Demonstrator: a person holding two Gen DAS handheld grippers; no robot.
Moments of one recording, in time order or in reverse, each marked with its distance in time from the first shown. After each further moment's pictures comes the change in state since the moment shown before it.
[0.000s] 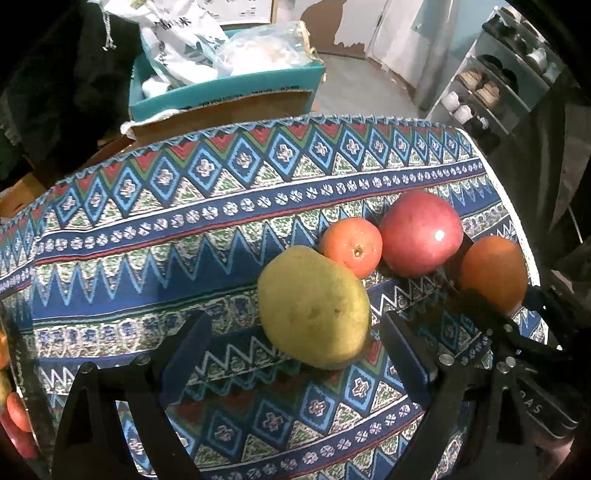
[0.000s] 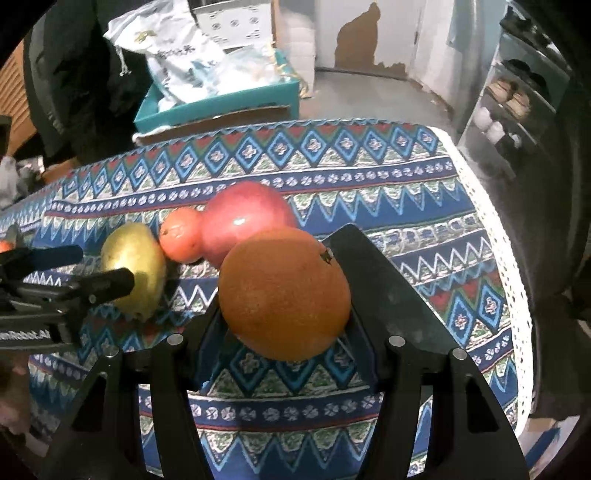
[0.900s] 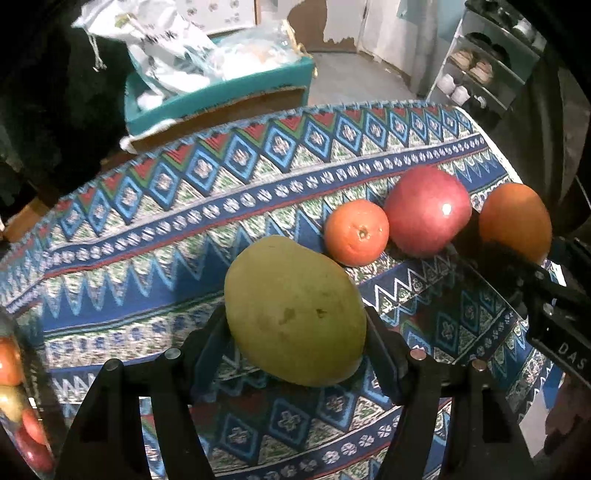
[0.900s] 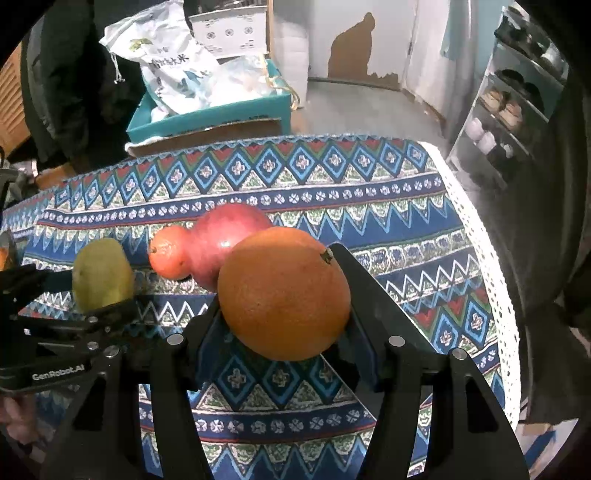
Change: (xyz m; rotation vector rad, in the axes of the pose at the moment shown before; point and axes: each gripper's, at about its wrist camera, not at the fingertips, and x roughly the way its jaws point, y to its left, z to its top) left arm -0.004 -0.006 -0.011 0.098 -0.034 0.080; right arm -0.003 0.000 0.009 -0.012 -0.043 -0.032
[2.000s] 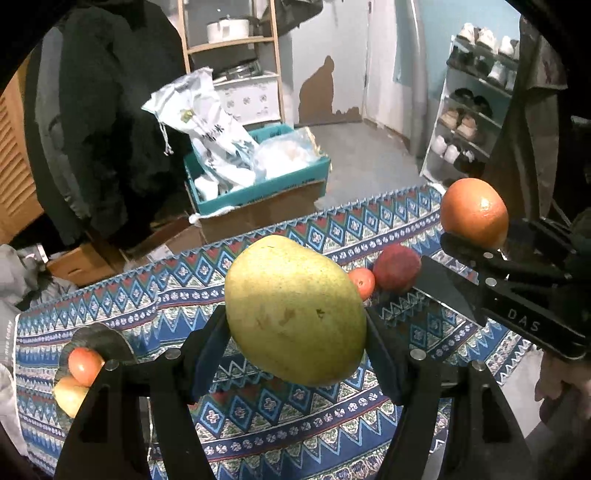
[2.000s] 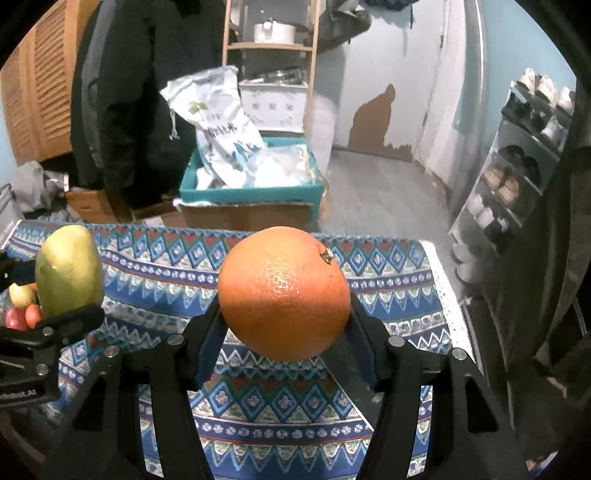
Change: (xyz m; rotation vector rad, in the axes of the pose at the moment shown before) left arm -0.151 0.026 -0.022 0.011 -0.271 0.061; right arm -0.103 0.052 0.027 -0.116 -0.235 0.016
